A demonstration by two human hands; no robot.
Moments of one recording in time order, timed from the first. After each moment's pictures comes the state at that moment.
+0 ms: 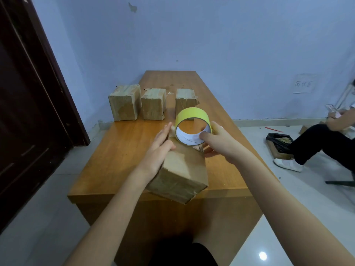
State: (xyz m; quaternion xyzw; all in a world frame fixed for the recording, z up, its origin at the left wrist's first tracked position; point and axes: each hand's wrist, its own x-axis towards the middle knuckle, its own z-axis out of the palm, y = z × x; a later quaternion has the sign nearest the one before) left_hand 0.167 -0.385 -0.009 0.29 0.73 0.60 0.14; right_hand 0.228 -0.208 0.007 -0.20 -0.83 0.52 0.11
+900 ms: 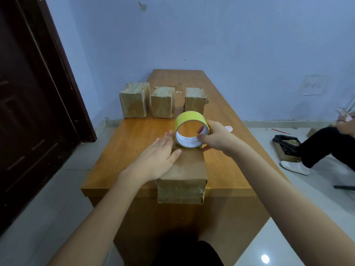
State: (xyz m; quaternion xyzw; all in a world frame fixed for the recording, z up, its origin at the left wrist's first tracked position) left_hand 0.150 -0.417 -0.013 0.42 0.90 0.14 0.04; right_hand 0.202 -0.232 0.014 -0.16 -0.87 0.45 0.09
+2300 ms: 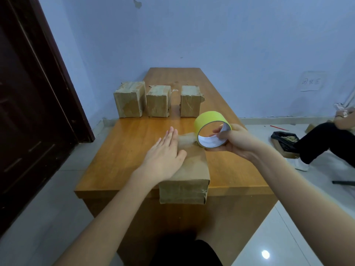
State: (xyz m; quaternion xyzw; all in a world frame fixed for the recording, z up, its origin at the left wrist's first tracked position) left_hand 0.163 -0.386 -0.014 0.38 0.91 0.12 0.03; right_hand 0.229 -0.177 -0.004 -0.17 -0.66 0.73 0.10
